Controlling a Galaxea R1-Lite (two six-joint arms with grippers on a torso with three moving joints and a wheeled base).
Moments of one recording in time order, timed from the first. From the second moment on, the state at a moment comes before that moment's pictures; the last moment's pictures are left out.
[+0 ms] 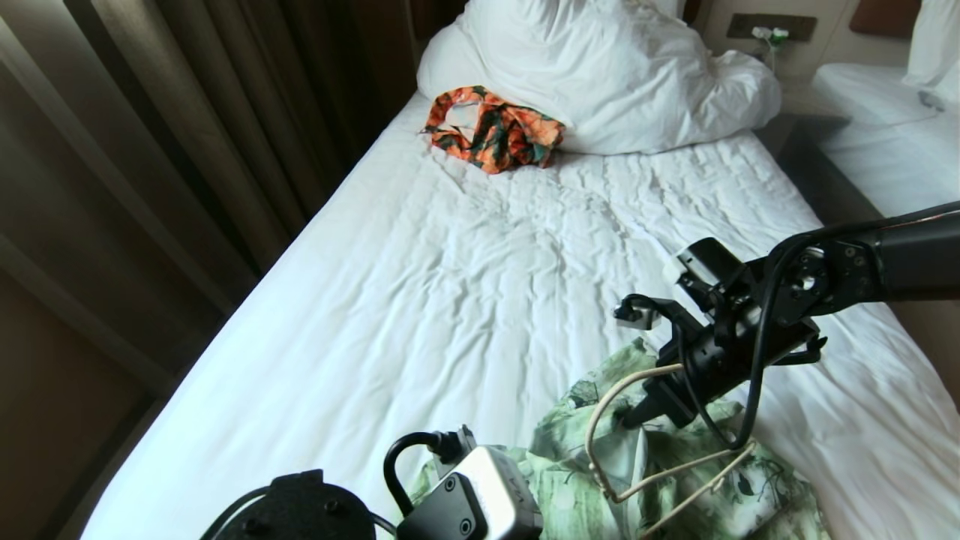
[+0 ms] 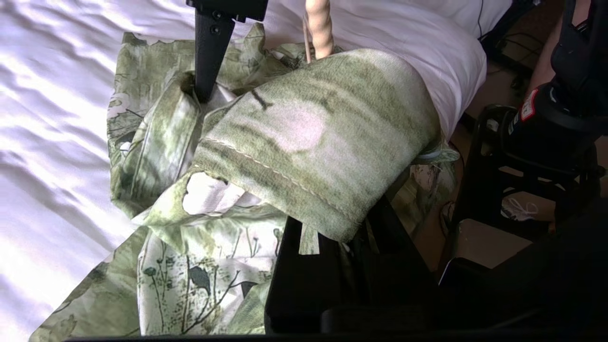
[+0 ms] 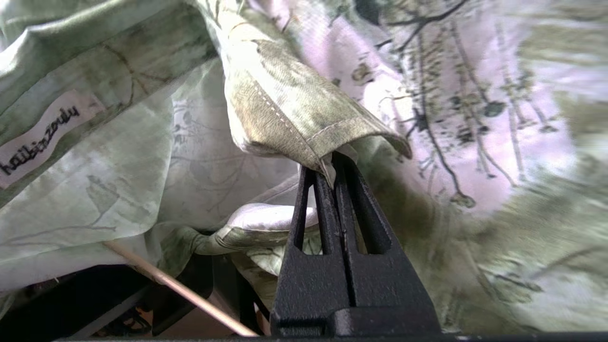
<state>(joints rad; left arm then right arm) -1.19 1.64 -0.37 -1.04 0.06 0.03 0.40 1.98 -1.48 0.66 0.46 -0.25</state>
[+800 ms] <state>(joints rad) -1.17 1.50 -0.33 -0.99 0.13 0.04 0.31 1.91 -1.49 0.68 0.46 -0.18</state>
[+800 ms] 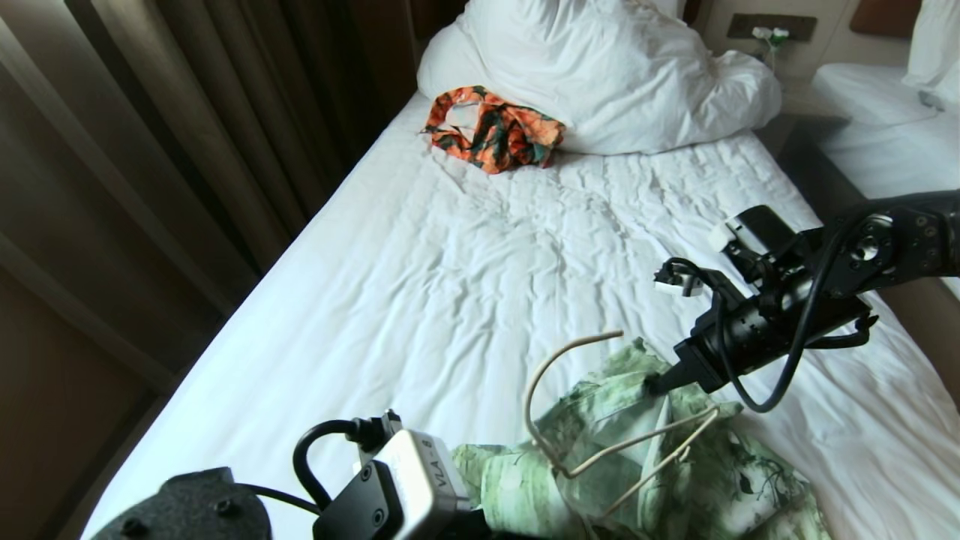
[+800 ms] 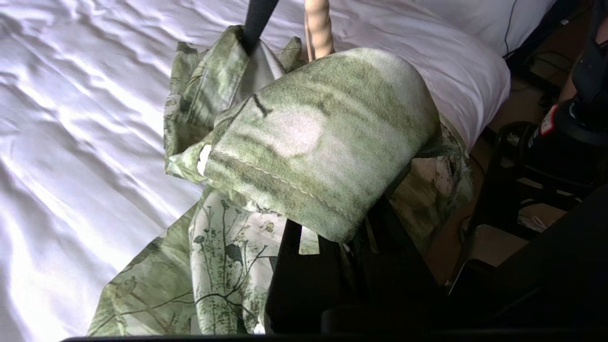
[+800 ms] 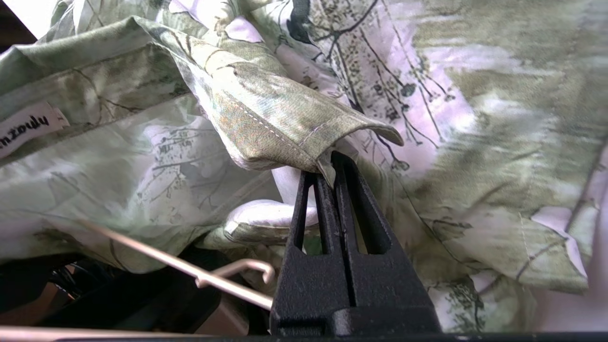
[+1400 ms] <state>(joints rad) -1.12 1.46 -0.32 -0.96 0.16 0.07 0.25 1.82 -1.49 0.77 0.46 -0.18</state>
